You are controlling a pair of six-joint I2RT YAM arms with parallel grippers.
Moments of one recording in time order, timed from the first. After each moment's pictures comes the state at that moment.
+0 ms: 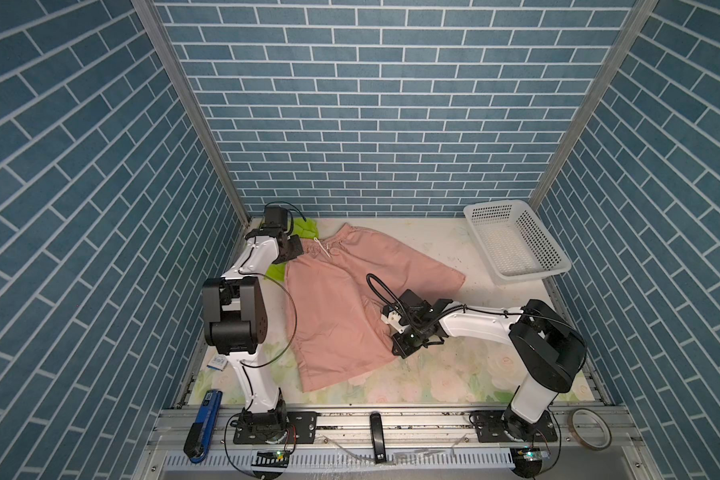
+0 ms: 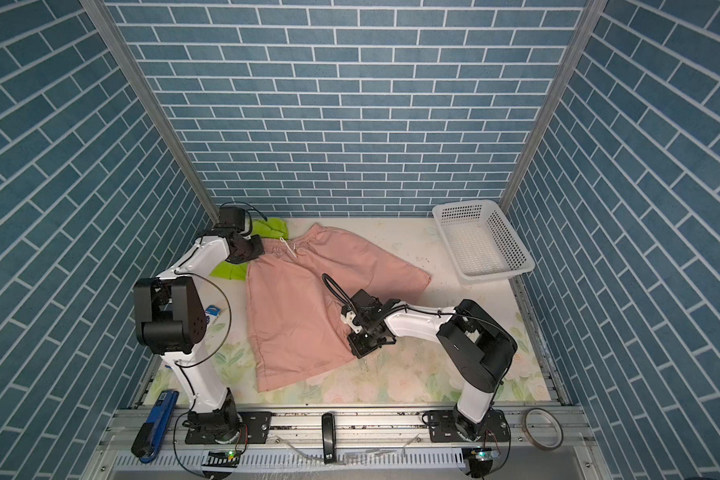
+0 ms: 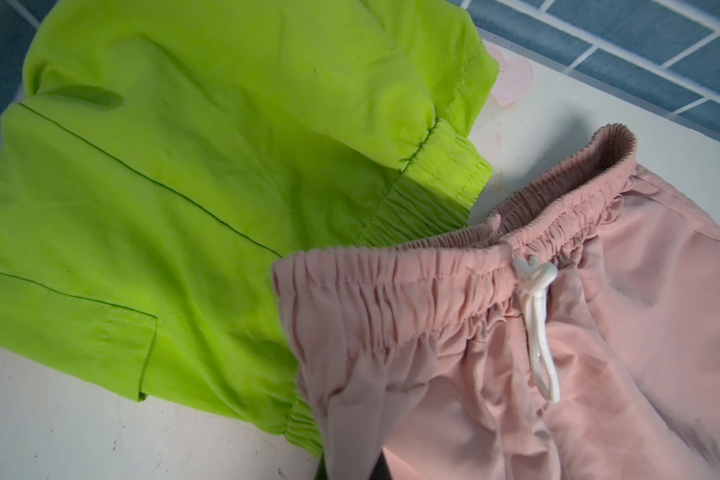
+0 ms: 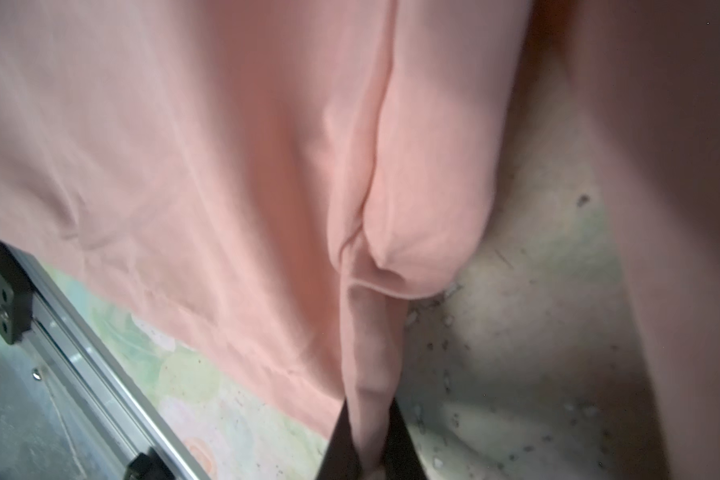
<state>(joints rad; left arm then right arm) 0.03 1.90 1.53 -0.62 0.00 -0.30 0.91 1.73 0.97 -0.51 -0.32 0.28</state>
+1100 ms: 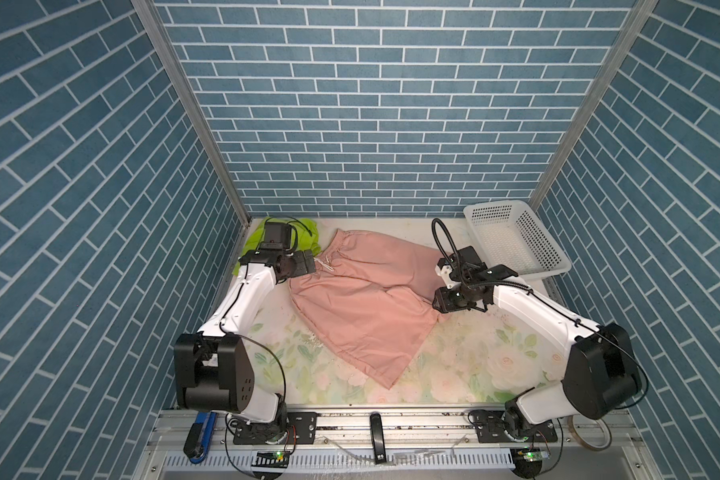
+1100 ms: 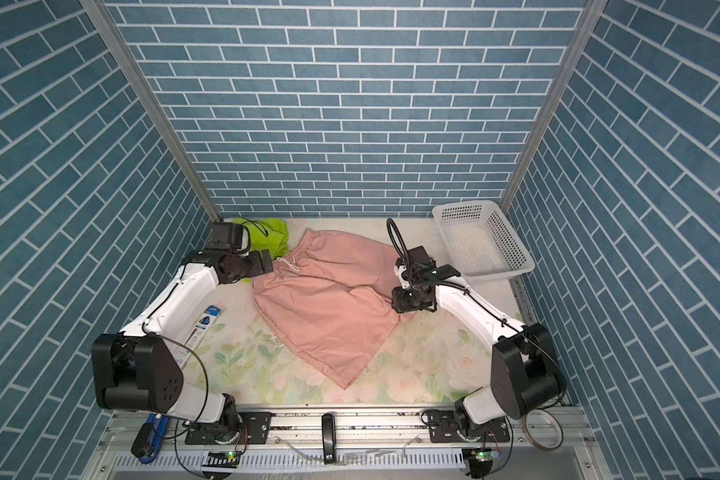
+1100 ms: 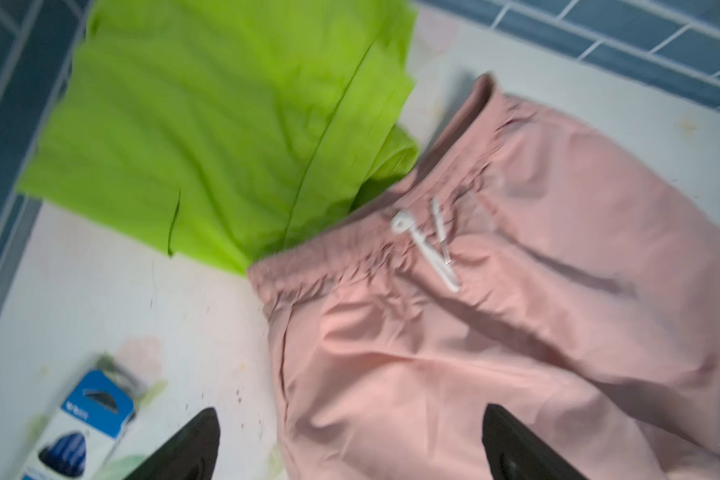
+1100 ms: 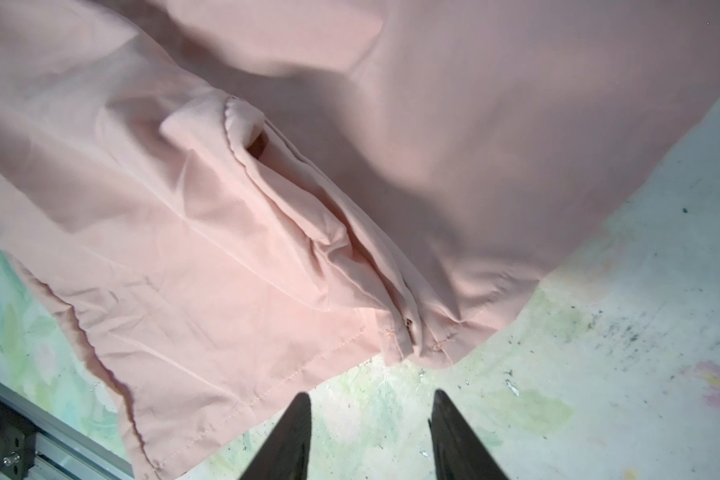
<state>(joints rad) -0.09 1.52 1.31 -0.67 -0.01 -0.29 0.50 1.45 1.06 -0.76 -0.20 0.21</state>
